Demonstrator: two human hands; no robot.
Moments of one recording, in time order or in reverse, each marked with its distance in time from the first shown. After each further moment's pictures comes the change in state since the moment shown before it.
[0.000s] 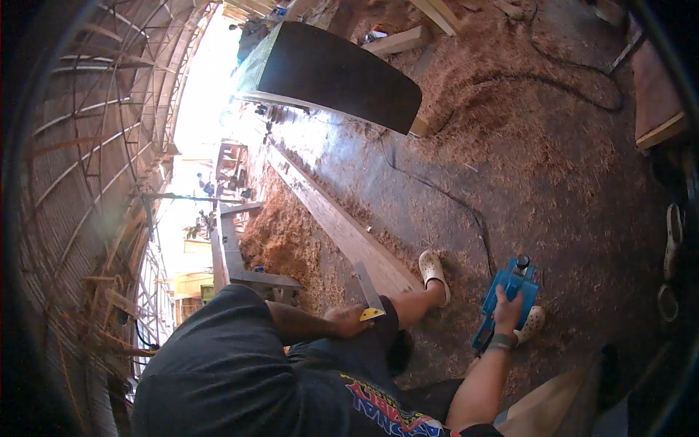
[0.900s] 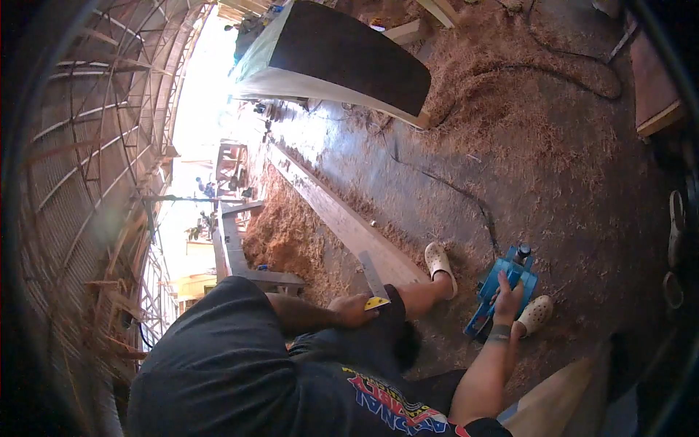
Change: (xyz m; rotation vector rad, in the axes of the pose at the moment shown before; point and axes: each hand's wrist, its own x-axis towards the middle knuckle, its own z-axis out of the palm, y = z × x) left_hand -0.020 0.011 -0.038 -0.018 0.041 0.029; right_hand -0.038 -0.036 0.027 0.255 -0.091 0.088
